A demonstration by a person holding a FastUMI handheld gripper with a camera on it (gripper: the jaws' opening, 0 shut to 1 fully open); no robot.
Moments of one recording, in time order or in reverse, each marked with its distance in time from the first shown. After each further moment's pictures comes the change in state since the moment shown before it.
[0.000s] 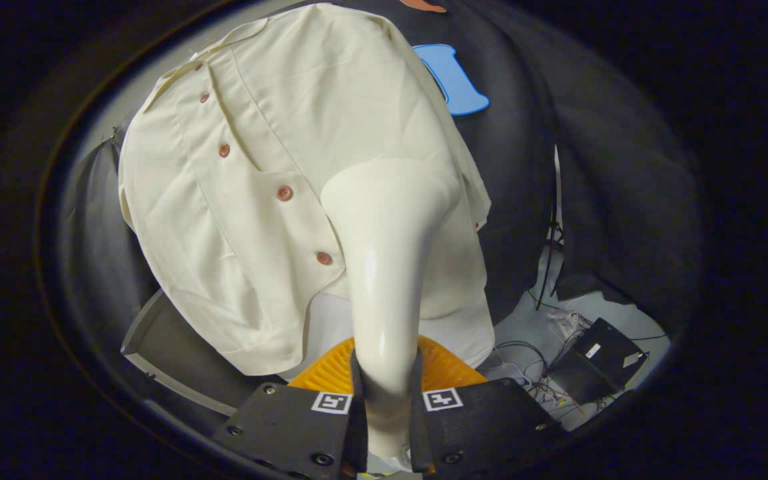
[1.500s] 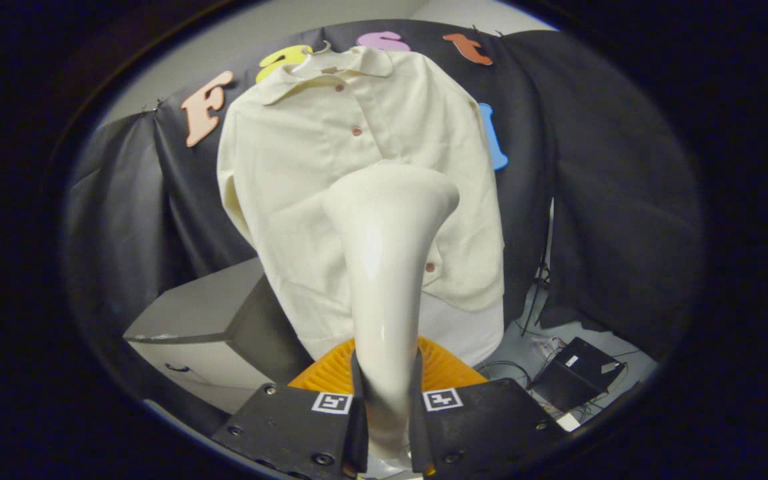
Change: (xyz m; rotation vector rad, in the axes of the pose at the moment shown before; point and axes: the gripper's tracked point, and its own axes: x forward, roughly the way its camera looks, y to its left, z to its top) arm -0.144 0.152 0.011 -0.155 -0.188 -0.033
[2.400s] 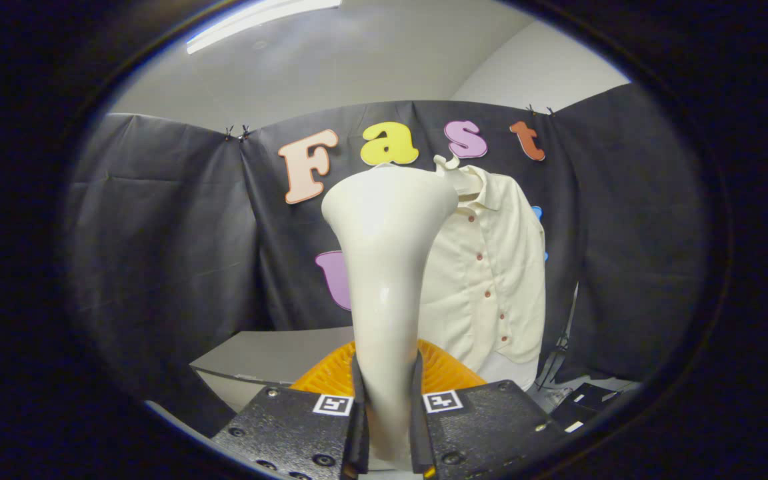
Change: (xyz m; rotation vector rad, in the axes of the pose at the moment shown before) arm -0.182 0.196 0.085 -0.097 -0.337 0.082
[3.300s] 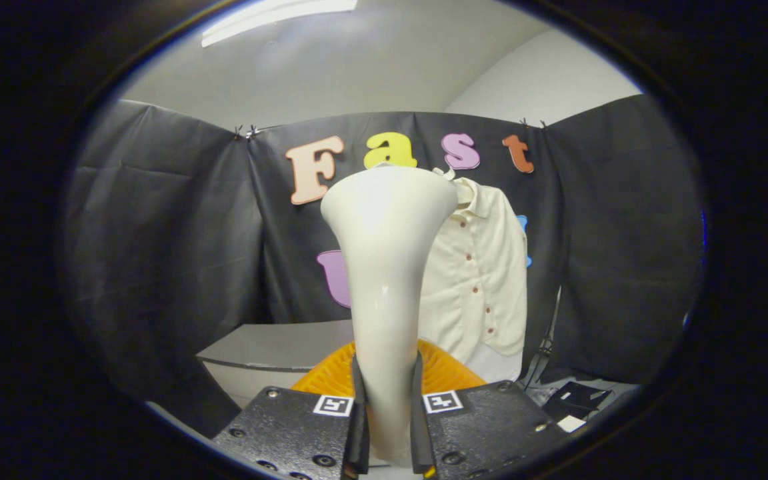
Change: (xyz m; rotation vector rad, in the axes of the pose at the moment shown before) arm -0.063 0.021 -0.008 -0.028 0.000 -0.035
